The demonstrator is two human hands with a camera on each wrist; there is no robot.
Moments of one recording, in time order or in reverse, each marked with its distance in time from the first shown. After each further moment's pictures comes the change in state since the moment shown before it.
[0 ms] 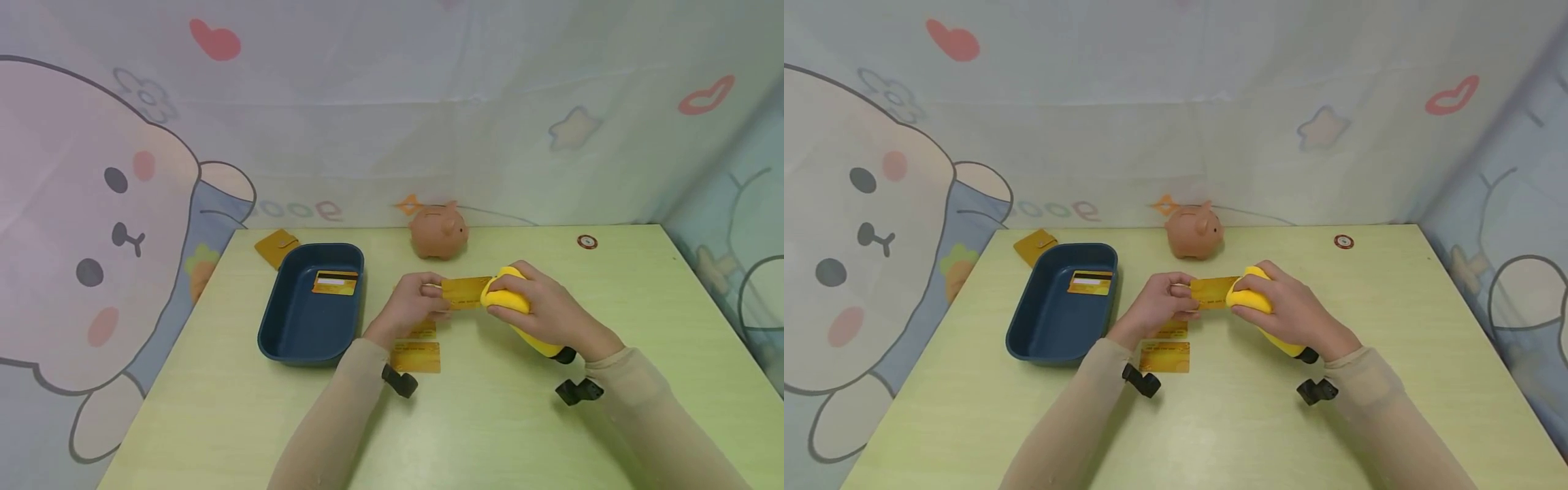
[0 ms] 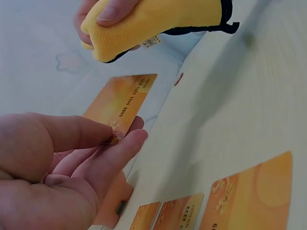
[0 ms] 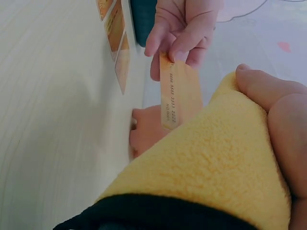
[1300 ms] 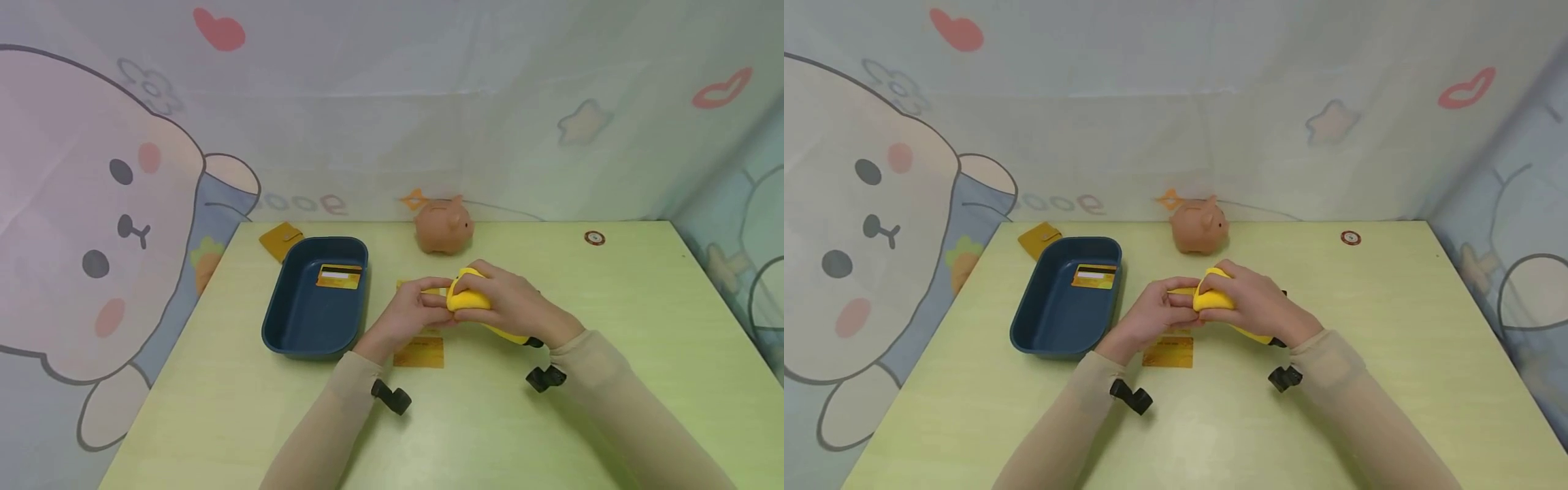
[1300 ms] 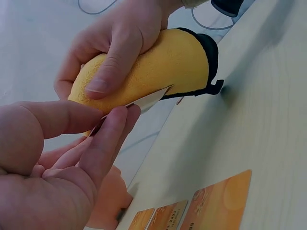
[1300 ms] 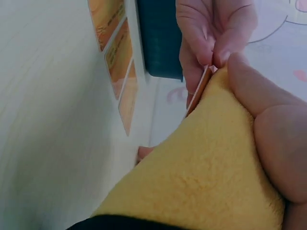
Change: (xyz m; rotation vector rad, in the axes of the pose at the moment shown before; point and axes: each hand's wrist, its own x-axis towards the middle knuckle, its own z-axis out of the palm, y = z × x) left_hand -0.032 -0.006 -0.002 -0.114 -0.149 0.089; right_hand 0.037 -0.018 0.029 0.021 -0.127 -0.156
